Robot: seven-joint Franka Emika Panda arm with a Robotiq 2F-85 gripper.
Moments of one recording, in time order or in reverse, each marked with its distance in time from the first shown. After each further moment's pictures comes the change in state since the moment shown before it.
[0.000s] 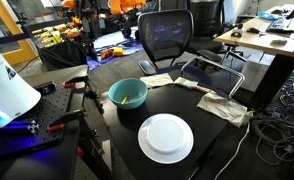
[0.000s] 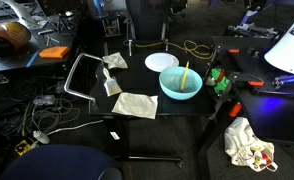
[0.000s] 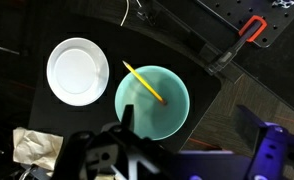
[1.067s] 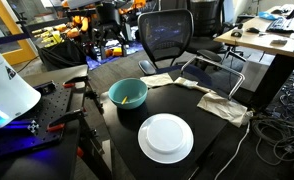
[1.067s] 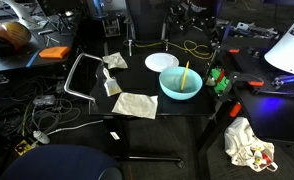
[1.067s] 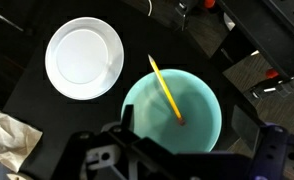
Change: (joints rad) arm -0.079 0.385 -0.065 0.077 -0.315 0.212 -0.074
